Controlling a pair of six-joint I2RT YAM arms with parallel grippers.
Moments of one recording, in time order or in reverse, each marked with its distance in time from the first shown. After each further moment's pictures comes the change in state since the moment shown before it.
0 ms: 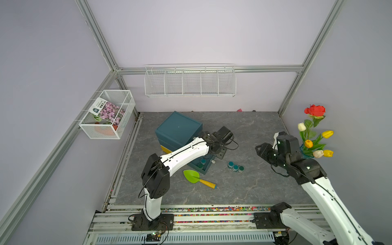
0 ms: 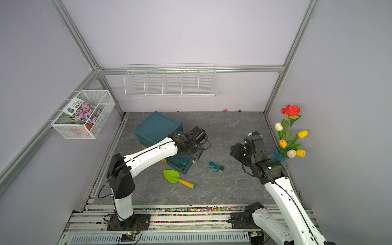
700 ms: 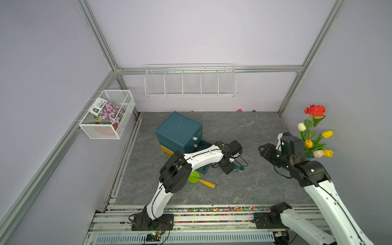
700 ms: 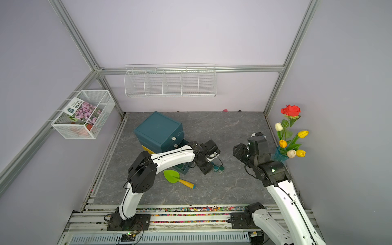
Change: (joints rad) left arm -0.058 0.242 0.018 0.034 0.129 0.254; right arm -0.032 -0.033 0.005 -0.030 0.006 -0.008
